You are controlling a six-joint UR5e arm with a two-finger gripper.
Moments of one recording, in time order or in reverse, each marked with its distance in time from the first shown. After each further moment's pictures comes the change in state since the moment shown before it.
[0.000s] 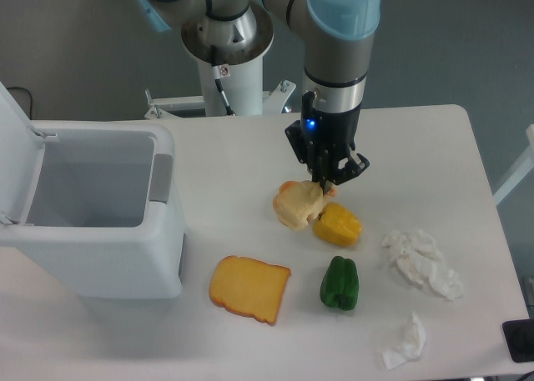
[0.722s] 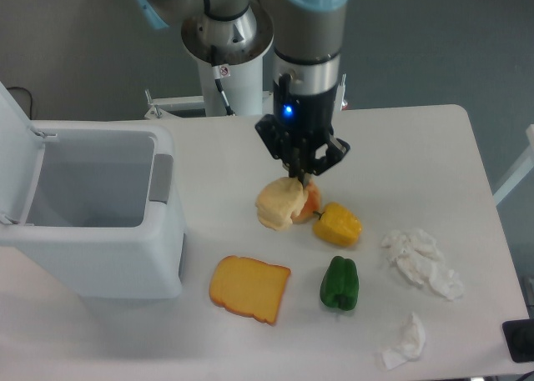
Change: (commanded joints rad) arm -0.075 0.097 0.040 -0.005 -0.090 -0.507
